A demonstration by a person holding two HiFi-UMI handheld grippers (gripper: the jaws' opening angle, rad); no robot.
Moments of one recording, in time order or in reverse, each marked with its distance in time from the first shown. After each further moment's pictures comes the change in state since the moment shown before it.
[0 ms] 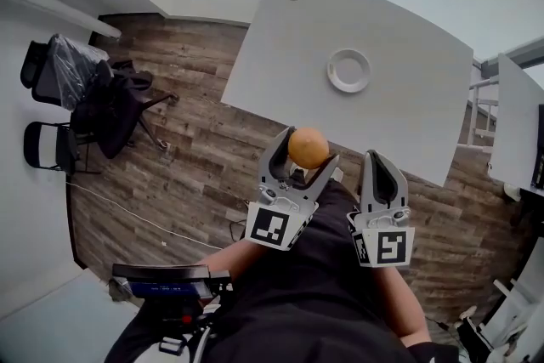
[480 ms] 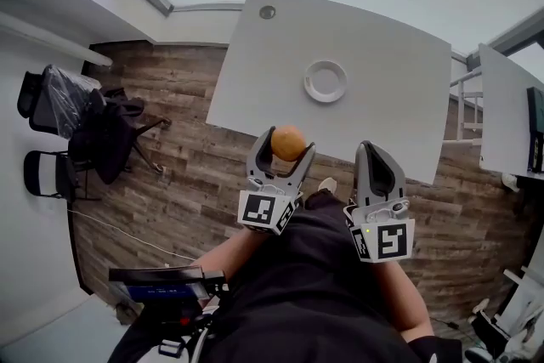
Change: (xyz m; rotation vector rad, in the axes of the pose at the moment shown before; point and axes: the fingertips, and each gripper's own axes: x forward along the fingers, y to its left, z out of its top) left arm 0.033 0.011 -0.038 -0.002 0.069 0.005; right arm -0.002 -0.038 0.039 0.000 -0.111 -0.025
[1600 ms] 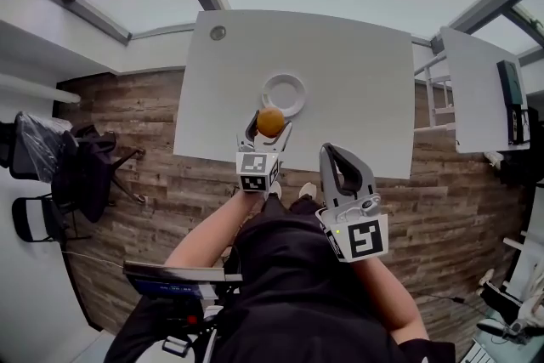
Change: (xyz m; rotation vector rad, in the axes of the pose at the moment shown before) left arm 0.145 0.027 -0.103 0.092 0.246 -0.062; right arm 0.023 -0.030 -0.003 -0.027 0.039 -0.026
